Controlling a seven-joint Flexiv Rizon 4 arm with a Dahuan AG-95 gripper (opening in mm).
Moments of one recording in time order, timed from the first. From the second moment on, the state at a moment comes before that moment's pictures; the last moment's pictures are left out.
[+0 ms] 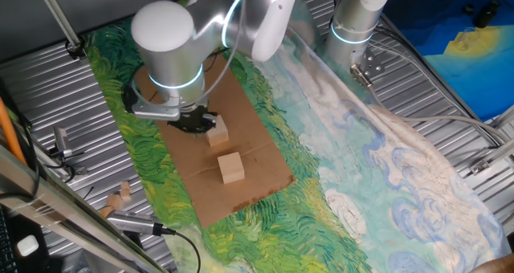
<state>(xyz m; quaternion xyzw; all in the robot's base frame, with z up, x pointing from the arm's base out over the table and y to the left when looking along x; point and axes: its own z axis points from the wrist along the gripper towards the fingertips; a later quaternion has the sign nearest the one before) 0.561 0.077 0.120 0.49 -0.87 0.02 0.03</state>
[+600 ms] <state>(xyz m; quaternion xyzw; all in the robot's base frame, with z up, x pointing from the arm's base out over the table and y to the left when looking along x) 0.595 -0.019 0.097 0.54 -0.84 0.00 0.01</state>
